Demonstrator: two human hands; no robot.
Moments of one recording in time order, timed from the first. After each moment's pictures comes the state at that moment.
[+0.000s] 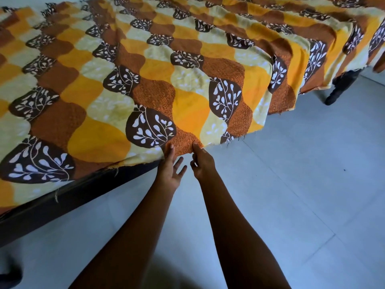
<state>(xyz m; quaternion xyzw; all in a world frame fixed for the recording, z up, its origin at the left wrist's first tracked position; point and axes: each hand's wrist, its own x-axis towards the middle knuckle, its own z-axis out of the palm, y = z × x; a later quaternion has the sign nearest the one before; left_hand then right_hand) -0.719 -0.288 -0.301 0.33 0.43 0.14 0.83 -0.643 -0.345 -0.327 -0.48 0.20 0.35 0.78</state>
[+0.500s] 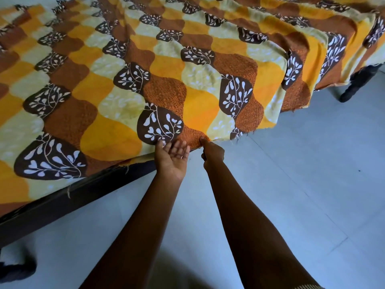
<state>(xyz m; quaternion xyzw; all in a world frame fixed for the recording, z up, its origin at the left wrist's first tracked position) -0.717 -0.281 -0.267 0.18 0.41 0.26 0.85 -0.625 -0.327 -0.331 -0.63 0.21 0.28 0.69</state>
